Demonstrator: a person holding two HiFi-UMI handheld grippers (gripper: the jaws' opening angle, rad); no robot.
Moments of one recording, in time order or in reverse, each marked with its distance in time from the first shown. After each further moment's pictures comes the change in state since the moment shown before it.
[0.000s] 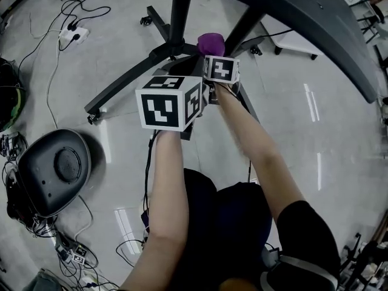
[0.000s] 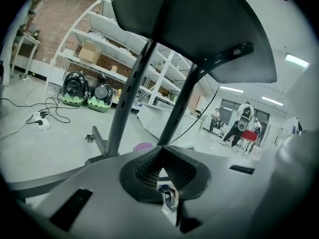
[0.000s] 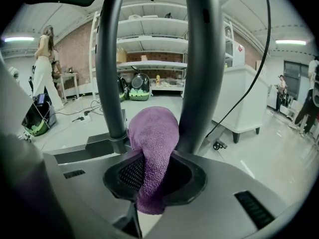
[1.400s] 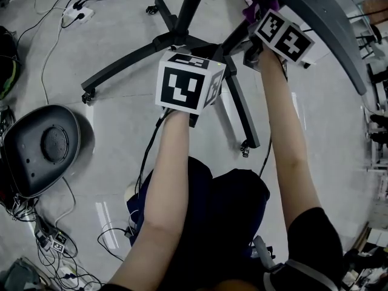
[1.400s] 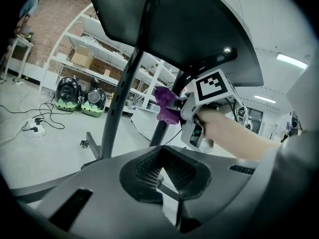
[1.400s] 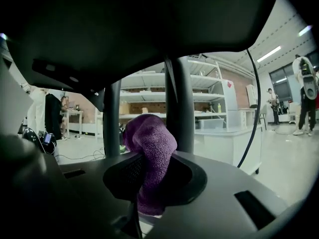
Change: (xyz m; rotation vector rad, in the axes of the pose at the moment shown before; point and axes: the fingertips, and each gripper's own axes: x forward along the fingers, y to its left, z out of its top) left arm -0.015 -0.035 0.013 0.053 -0.026 -0.068; right arm -0.172 -0.035 0.208 0.042 -0.503 0.021
